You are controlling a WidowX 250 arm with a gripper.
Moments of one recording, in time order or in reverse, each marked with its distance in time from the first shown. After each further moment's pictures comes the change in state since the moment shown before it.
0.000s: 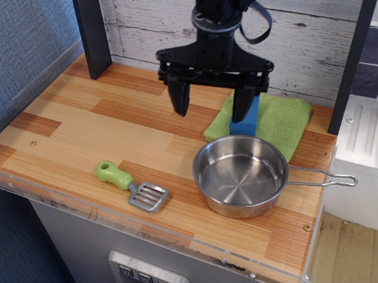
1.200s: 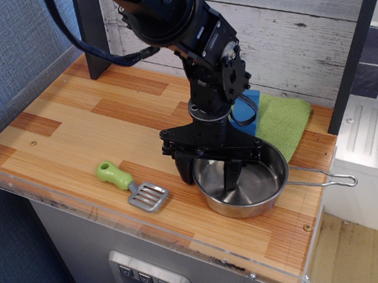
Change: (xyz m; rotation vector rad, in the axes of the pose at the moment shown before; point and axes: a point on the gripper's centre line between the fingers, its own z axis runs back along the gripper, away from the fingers) arm -0.031 -0.001 -0.080 -0.025 0.073 0.003
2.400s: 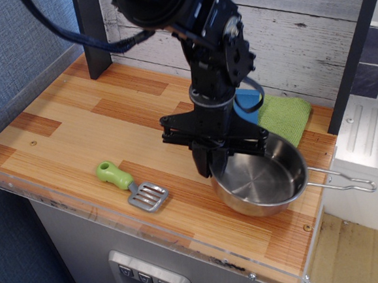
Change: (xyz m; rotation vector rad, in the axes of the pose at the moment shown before) arm -0.004 -0.011 0.032 -0.055 -0.010 -0.056
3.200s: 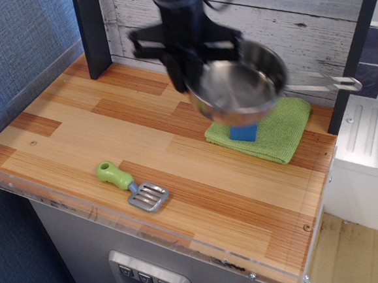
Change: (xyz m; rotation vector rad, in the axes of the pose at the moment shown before) arm 0.055 0.049 0.073 -0.016 -0.135 0.074
